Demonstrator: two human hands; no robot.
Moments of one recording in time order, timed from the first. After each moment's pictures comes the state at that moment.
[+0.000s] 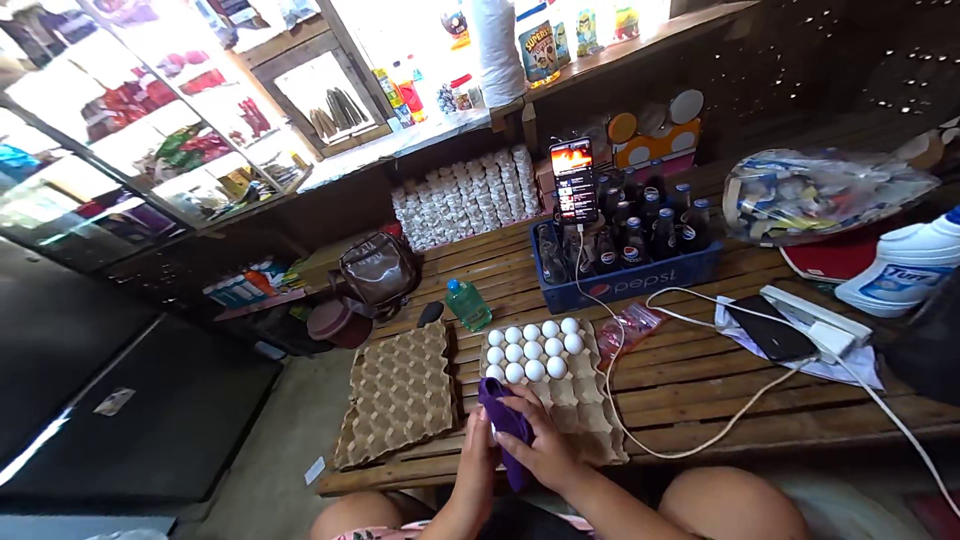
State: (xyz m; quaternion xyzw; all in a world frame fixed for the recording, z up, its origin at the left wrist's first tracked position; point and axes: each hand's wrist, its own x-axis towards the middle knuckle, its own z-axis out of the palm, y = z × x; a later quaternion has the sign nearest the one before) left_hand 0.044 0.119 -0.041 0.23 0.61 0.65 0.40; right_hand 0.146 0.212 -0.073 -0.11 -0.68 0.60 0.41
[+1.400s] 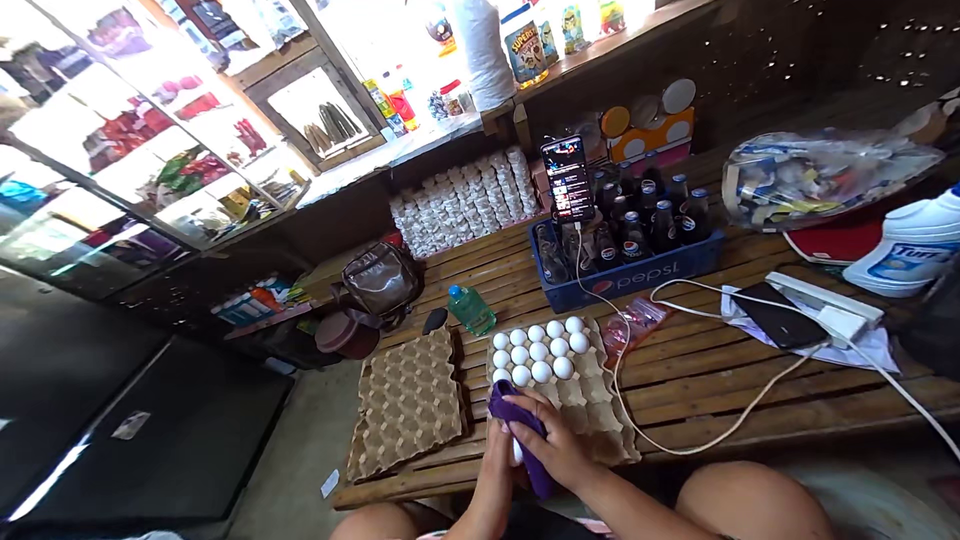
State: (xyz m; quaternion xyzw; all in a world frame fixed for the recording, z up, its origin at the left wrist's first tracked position) left_hand 0.051 0.116 -0.040 0.27 0.65 0.57 0.43; right_hand 0.149 0.217 -0.070 -0.15 -0.66 0.63 0.38
